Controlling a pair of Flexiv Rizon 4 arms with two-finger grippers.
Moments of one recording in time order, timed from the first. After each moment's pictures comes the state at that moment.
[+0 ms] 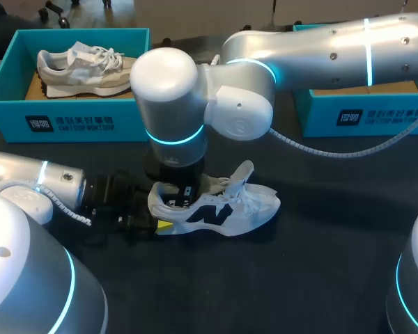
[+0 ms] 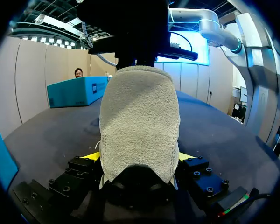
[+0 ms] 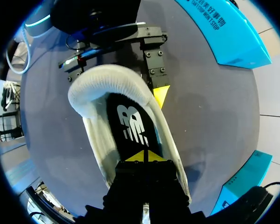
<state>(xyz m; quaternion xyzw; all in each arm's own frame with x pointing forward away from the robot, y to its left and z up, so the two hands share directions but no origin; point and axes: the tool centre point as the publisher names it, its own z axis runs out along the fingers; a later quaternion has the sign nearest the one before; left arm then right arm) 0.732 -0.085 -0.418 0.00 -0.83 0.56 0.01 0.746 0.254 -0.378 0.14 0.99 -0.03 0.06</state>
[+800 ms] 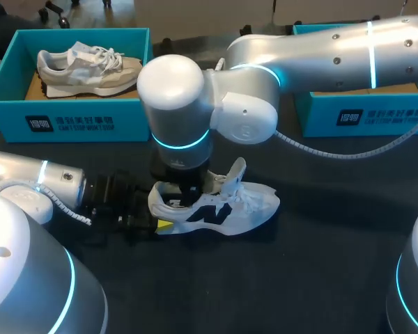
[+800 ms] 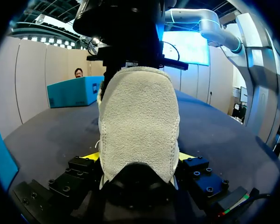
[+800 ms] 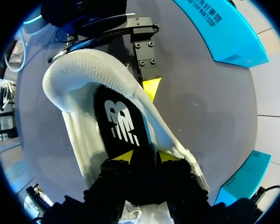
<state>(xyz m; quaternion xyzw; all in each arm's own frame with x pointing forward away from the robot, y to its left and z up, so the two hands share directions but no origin) 0.733 -0.084 -0.417 0.00 -0.83 0.56 0.01 0.760 0.246 -0.388 0.13 0.99 -0.02 0.08</state>
